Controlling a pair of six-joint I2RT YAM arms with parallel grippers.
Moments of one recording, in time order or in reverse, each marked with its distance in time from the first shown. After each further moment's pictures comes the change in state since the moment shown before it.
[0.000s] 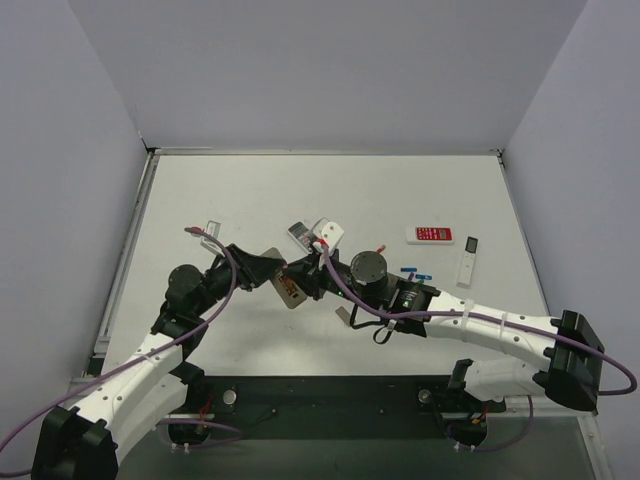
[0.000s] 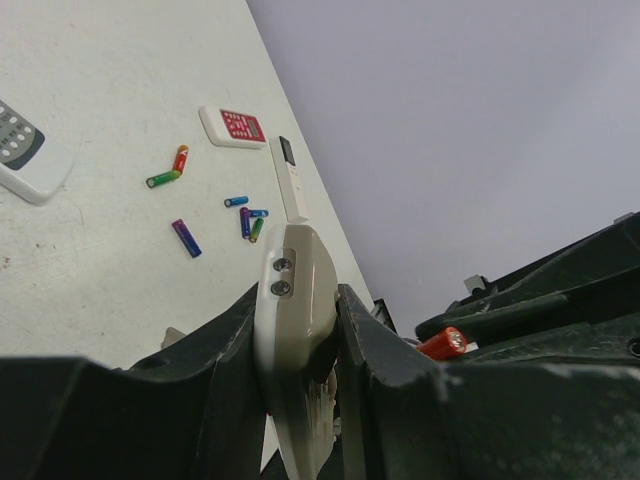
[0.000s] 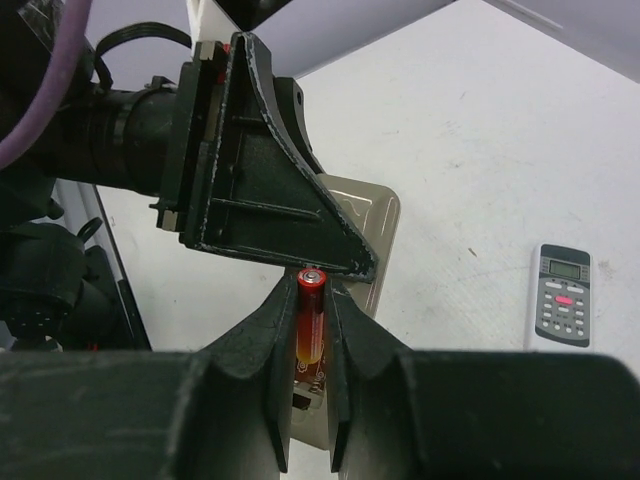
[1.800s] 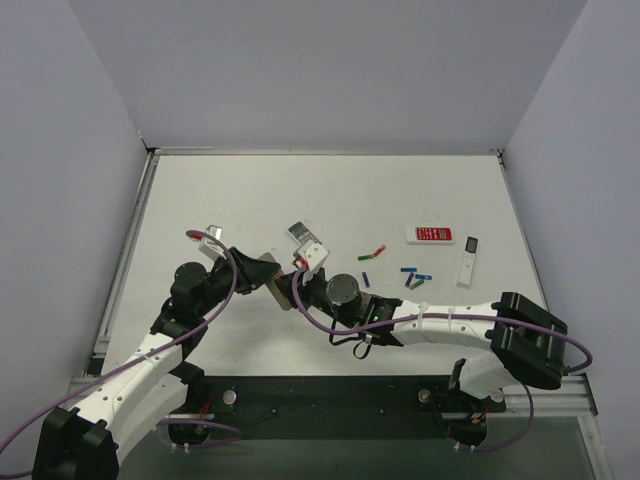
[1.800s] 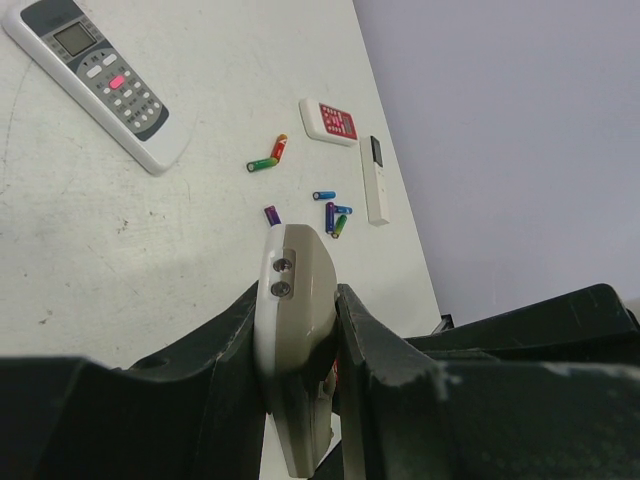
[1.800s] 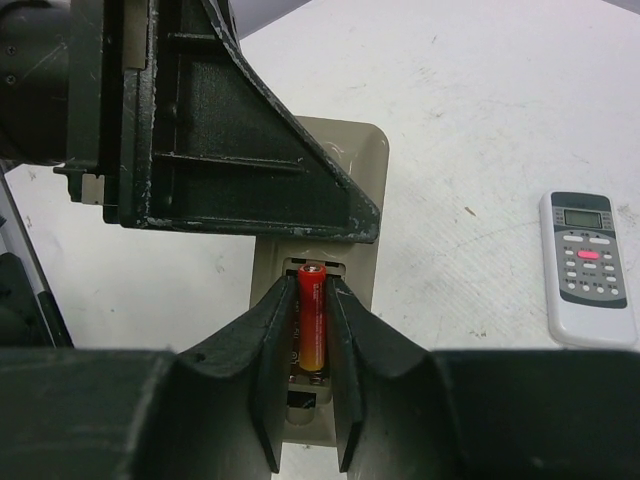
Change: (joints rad) left arm 0.006 -0.005 0.005 -0.182 -0.103 0.086; right arm 0.054 0.233 -0.133 0.320 0.190 0.012
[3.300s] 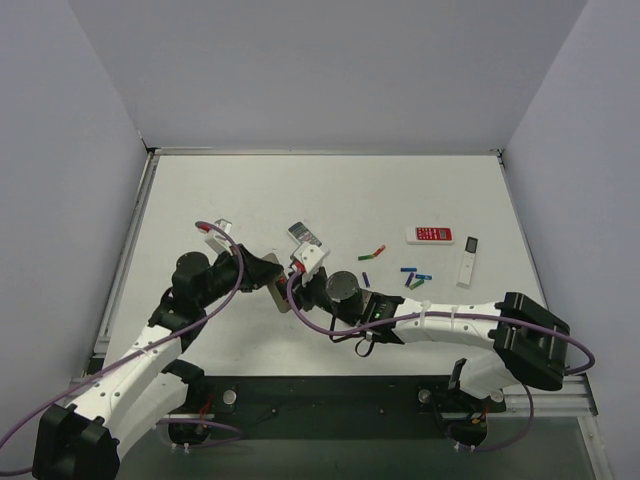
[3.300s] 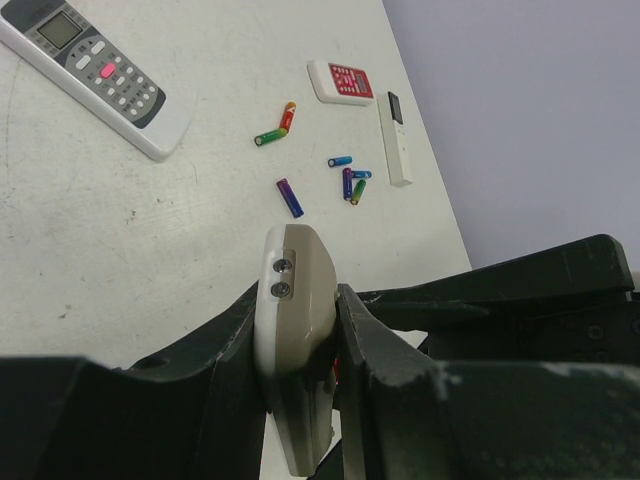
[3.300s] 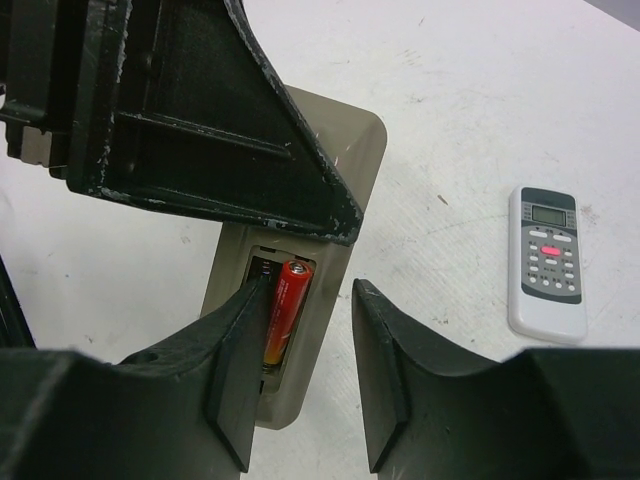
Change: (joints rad) left arm 0.001 0.032 0.095 -0.138 0.064 0.146; right arm -0.015 -0.006 0.010 -0.069 -0.026 -0.103
